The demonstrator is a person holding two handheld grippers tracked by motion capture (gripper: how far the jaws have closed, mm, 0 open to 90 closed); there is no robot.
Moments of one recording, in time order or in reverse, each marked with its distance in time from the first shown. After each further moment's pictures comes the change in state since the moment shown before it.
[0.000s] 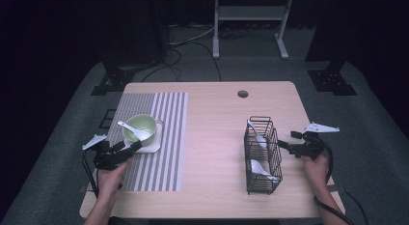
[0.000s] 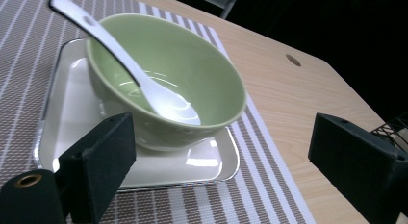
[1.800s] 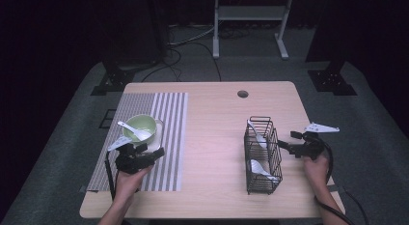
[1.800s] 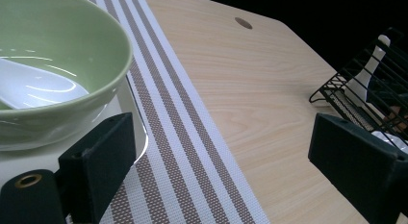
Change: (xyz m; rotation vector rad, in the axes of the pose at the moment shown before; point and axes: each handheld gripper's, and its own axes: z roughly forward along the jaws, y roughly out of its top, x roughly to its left) left arm -0.053 -0.018 0.024 0.098 -0.128 0.117; right arm 0.000 0.000 0.000 0.001 0.003 -0.004
